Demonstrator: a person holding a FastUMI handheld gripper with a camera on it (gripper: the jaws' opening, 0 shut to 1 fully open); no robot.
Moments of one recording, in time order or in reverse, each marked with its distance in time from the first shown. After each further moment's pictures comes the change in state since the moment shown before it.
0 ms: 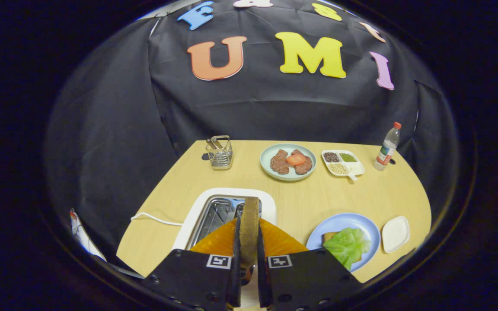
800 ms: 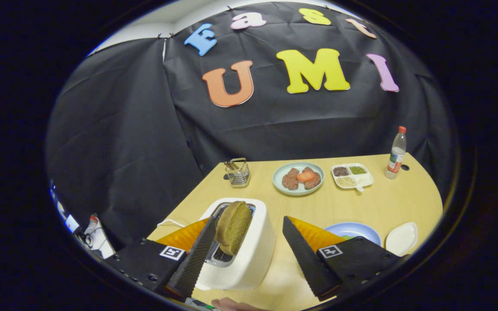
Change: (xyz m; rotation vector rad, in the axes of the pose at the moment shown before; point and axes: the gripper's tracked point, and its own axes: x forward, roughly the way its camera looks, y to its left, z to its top) arm -0.049 -0.024 0.015 0.002 -0.159 0.184
